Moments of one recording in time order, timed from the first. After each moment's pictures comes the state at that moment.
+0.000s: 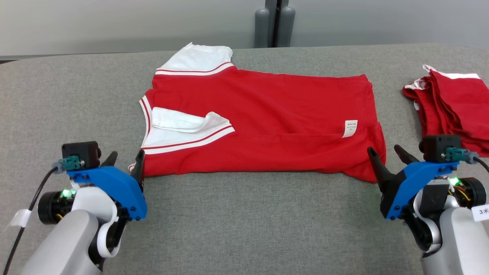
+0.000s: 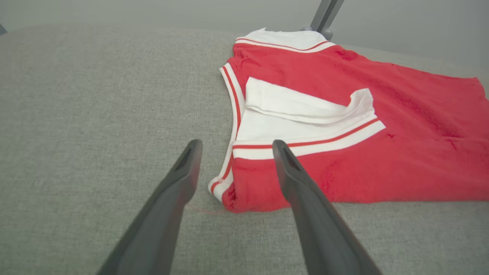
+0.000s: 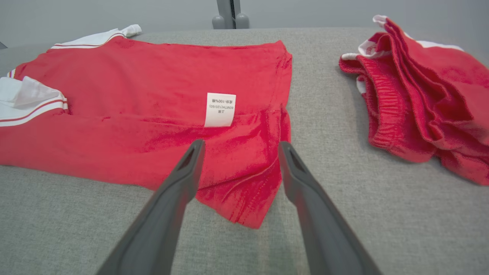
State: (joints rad) left arm -0.45 0.47 -0.56 0.33 -0.79 0.19 0.16; right arm -0.33 -0.08 -0.08 0.23 0.17 0.13 0.40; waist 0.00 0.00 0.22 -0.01
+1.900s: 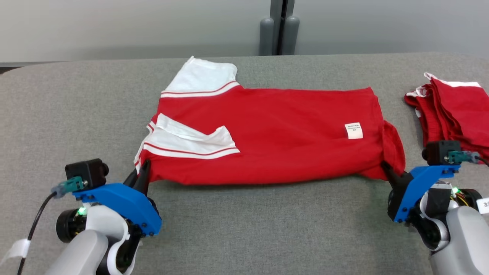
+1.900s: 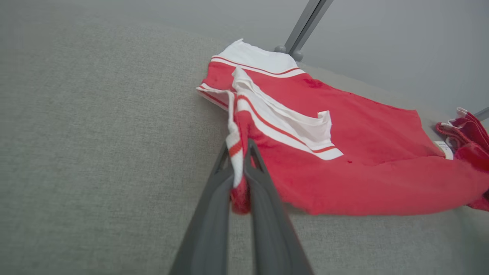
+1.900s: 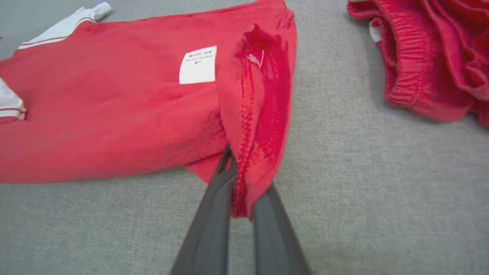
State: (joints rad) left arm -0.33 0.44 -0.52 0.18 -0.90 0.23 0.14; right arm -0.39 -0.15 -0.05 0.47 0.30 0.13 0.38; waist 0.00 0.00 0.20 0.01
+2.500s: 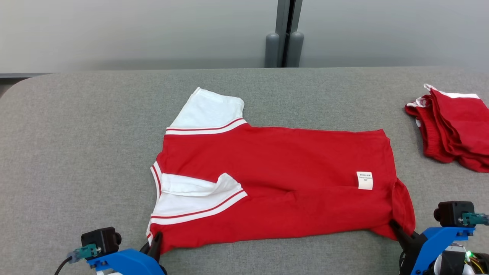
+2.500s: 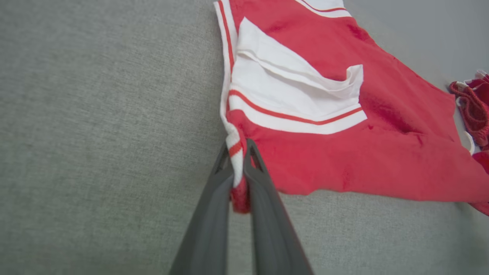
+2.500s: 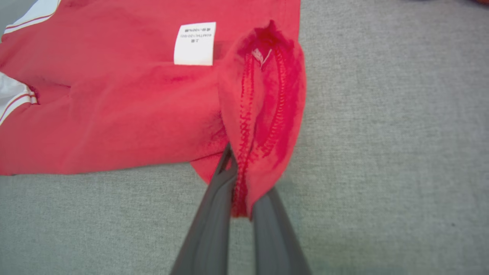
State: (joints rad) left arm -0.01 0.44 -0.54 -0.01 -0.97 0.34 0.16; right arm -0.01 -0.13 -0.11 0.13 0.37 0.13 0.51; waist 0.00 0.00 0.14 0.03
